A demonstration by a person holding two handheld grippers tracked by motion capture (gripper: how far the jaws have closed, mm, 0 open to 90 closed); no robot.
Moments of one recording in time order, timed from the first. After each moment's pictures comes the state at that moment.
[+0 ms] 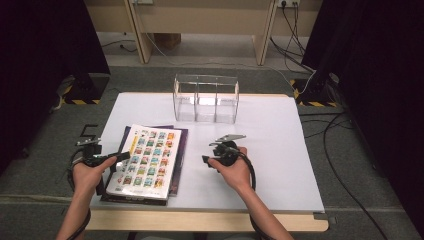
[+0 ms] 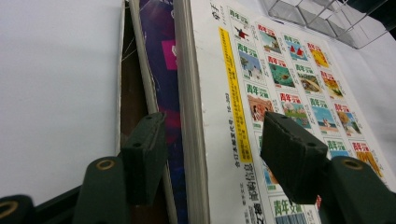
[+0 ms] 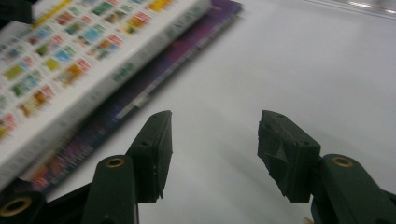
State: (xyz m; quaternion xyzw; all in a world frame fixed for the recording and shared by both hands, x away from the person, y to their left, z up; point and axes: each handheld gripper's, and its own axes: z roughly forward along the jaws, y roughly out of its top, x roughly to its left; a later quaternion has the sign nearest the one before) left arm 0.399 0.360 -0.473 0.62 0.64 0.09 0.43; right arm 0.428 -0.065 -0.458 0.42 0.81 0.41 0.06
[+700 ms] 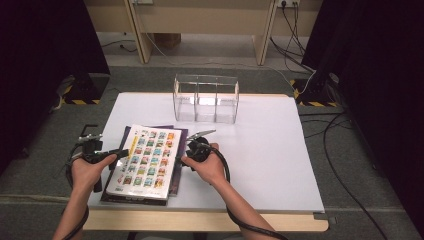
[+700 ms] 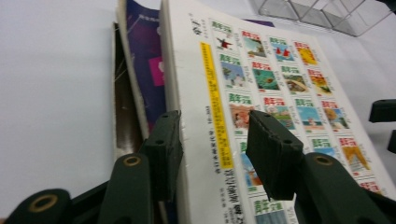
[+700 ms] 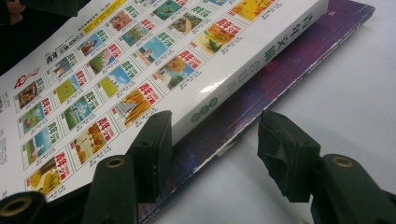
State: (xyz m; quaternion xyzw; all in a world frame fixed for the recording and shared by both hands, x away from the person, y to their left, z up) left arm 0.399 0.353 -0.451 0.66 0.62 0.11 0.41; right arm 0.443 0.011 -0.465 0.38 0.83 0.41 0.00
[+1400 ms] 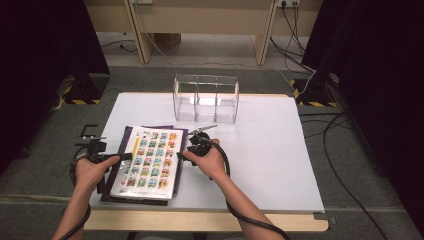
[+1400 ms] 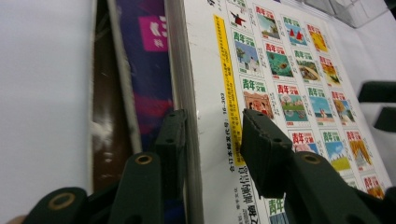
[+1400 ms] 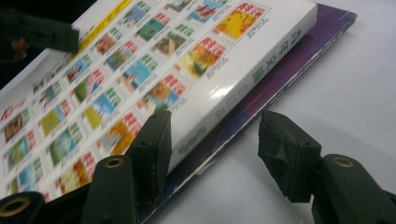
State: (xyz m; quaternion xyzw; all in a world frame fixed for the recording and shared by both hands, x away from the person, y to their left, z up) left arm 0.404 0.348 -0.467 0.64 0.65 0.04 0.41; right arm 0.464 0.009 -0.466 0.40 0.82 0.40 -0.02
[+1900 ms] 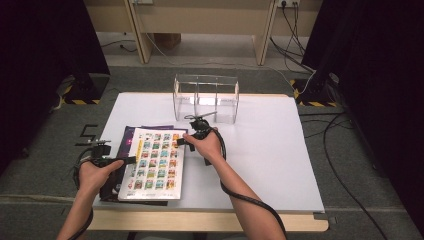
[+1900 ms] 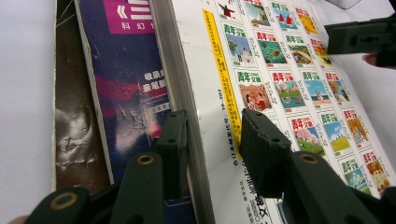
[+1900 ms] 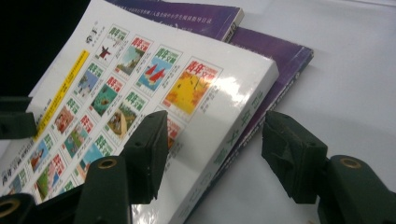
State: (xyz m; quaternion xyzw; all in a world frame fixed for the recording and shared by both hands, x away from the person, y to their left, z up) left arm 0.396 0.337 -0.466 0.66 0.63 0.04 0.40; right arm 0.522 0.016 -0.472 0.46 0.79 0.39 -0.06
